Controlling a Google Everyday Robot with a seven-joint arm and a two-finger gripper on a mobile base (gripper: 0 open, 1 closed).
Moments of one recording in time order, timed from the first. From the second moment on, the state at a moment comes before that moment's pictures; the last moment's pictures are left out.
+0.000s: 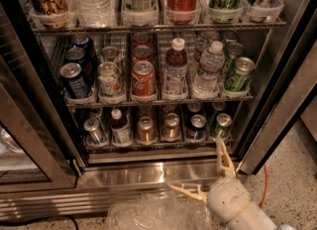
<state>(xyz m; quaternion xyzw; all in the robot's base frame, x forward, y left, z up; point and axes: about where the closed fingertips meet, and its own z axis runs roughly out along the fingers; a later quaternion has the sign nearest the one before) 0.417 -0.100 0.740 -0.27 0.61 0.15 0.73</state>
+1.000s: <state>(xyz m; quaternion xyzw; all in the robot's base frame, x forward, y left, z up) 0.439 -0.104 0.730 -0.28 0.60 0.05 0.75</state>
